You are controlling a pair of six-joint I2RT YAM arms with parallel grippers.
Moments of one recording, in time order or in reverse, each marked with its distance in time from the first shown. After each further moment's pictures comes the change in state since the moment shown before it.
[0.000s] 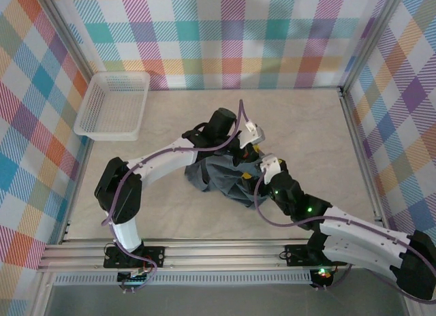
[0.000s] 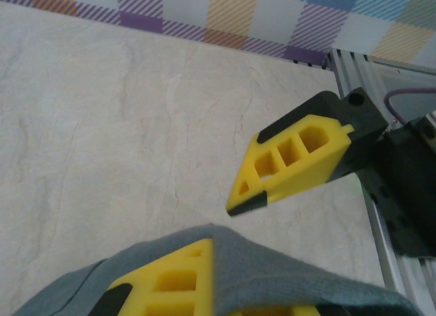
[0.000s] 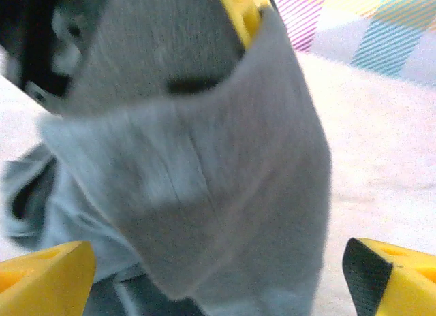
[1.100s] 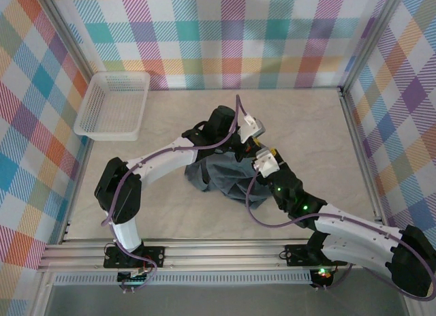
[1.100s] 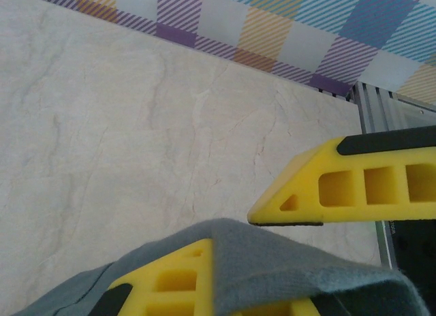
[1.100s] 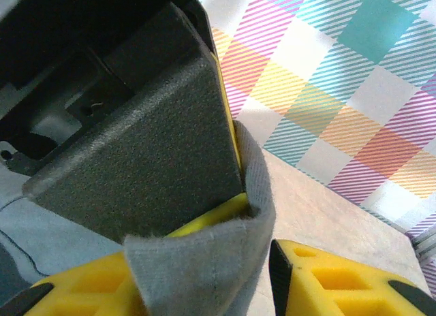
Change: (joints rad) left arm -0.001 0.000 0.011 0.052 -0.069 -0.125; right arm -0.042 0.055 0.005 0.243 0.120 -0.401
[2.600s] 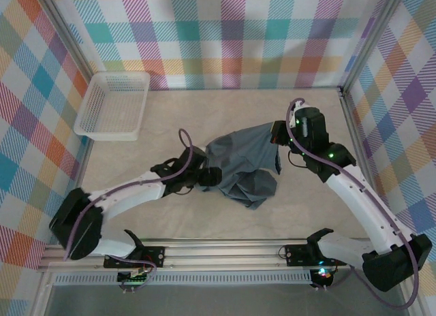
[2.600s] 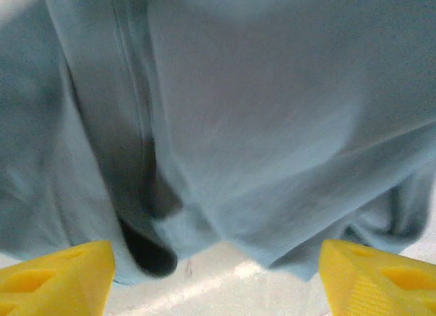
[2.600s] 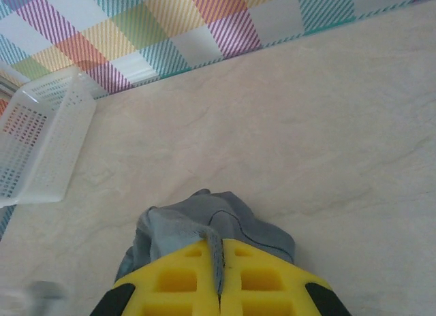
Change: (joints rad) left arm 0.008 -0.372 -0.634 -0.099 -0.554 -0.799; right arm -0.435 0.212 0.739 -0.847 -0.558 0.871
